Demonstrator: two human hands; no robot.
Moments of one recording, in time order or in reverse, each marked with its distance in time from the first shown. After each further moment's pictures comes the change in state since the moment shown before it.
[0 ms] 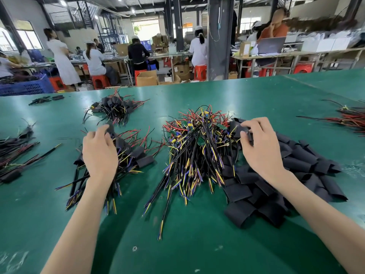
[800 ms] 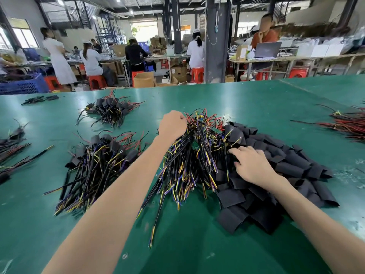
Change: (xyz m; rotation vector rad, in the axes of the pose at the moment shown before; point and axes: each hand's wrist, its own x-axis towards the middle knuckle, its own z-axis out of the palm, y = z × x) left_hand 0.013 0.163 0.078 -0.184 -0.649 0.129; right_hand -0.011 0.034 0.017 -0.477 -0.713 0.005
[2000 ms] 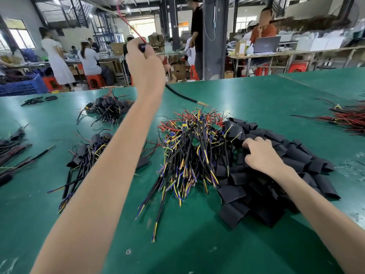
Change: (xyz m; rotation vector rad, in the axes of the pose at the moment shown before) left_hand -0.005 0.060 -0.103 -0.939 0.566 0.064; right_hand 0.002 0.014 -0.013 0.222 -0.087 0.272
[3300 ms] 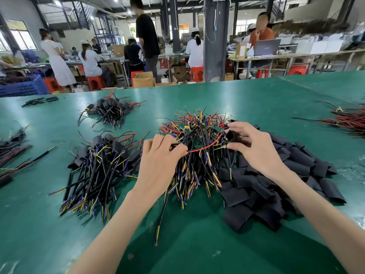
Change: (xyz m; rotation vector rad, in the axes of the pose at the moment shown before) left_hand -0.119 -0.098 -0.091 1.160 -0.429 0.853; right_hand -0.019 -0.034 -0.021 0.775 0.296 -0.422
